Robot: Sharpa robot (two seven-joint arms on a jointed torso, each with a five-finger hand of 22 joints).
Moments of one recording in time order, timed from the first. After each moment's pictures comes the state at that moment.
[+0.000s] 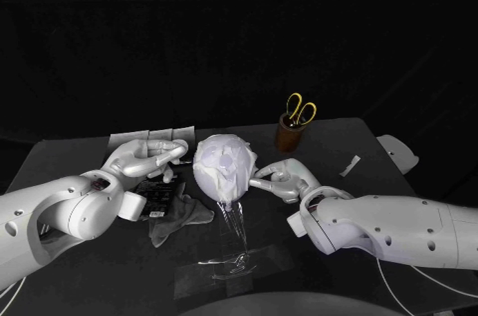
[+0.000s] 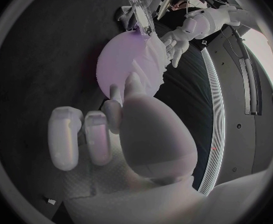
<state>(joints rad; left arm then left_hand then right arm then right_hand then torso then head) 1.17 -0.98 -0.09 1.65 -0.18 -0.26 0.22 1.61 -0.04 -0.04 0.29 0.04 0.84 0.16 0.37 0.42 0.86 0.09 1.03 0.24 1.25 0.02 1.55 0.86 0.17 1.00 0.12 1.15 0.76 1.02 -0.88 -0.18 1.74 -0.60 -0.87 0.05 1.49 0.04 -0.11 0.23 0.05 1.05 0.09 0.27 0.36 1.34 0.08 1.27 1.31 1.45 -0.02 1.57 1.31 0.04 1.47 0.08 1.46 1.31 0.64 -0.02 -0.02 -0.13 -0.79</state>
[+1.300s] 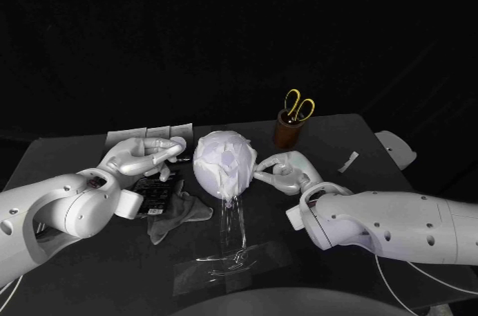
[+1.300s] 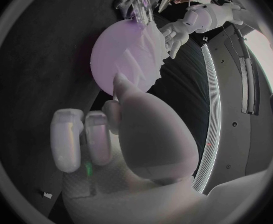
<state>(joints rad) 1.17 -0.98 -0.09 1.65 -0.18 -0.26 0.21 1.61 -0.04 -0.04 0.29 0.04 0.84 0.16 0.37 0.42 0.85 0.08 1.03 0.24 1.25 0.03 1.55 0.86 0.16 1.00 0.12 1.15 0.77 1.02 -0.89 -0.18 1.76 -0.57 -0.95 0.11 1.52 0.01 0.25 0.10 0.05 1.06 0.06 0.42 0.50 1.34 0.08 1.29 1.30 1.45 -0.03 1.57 1.31 0.03 1.47 0.04 1.50 1.31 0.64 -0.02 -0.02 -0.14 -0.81</state>
